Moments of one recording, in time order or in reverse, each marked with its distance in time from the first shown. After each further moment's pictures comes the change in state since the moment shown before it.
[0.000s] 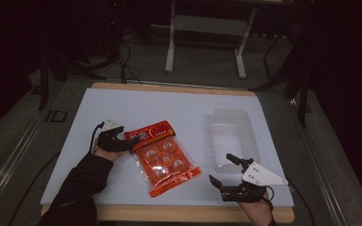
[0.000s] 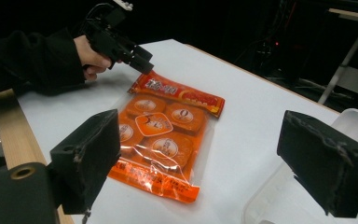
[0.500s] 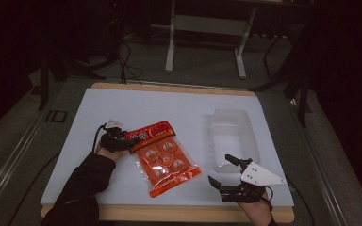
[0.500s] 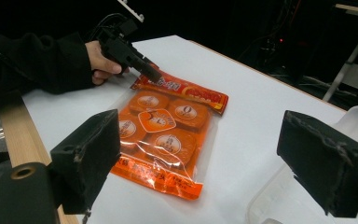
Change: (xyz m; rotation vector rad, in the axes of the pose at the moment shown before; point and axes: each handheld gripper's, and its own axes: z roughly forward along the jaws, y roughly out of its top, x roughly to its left) left arm 0.010 -0.007 0.019 0.099 -0.038 -0.102; right arm 0.000 -0.001 0.002 0.014 0.014 -0.001
